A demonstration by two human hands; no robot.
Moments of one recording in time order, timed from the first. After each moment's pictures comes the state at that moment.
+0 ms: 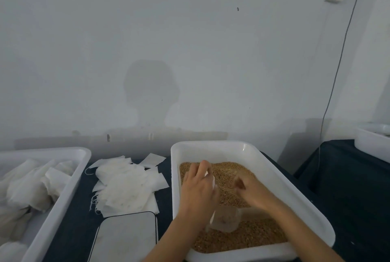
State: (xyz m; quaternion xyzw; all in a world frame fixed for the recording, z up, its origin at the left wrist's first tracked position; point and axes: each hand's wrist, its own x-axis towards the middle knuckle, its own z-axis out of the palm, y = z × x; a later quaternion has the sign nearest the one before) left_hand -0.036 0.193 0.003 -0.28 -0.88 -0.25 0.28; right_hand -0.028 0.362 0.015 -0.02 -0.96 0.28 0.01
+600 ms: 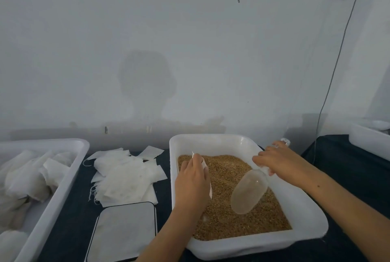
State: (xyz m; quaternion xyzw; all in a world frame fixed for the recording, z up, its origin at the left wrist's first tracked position) left_hand -0.041 0.193 -0.001 -0.15 -0.89 -0.35 0.25; right_hand -0.026 0.426 0.070 0.18 -0.95 -0.24 0.11
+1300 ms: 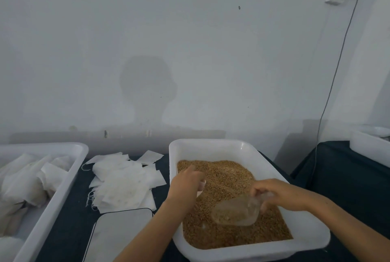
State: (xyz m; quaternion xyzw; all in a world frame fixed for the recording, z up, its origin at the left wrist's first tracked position) left_hand -0.080 0.179 -0.006 -0.26 -0.93 -0.21 0.12; right_hand -0.009 0.431 0.044 0.13 -0.95 0.24 -0.15
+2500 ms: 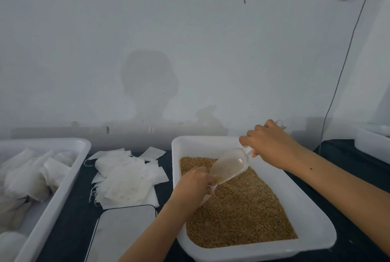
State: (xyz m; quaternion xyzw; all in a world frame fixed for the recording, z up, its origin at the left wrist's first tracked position) left_hand -0.074 0.178 -0.003 -0.36 -0.90 -0.21 0.11; right_hand -0.042 0.379 0.119 0.17 -0.92 -0.30 0.17
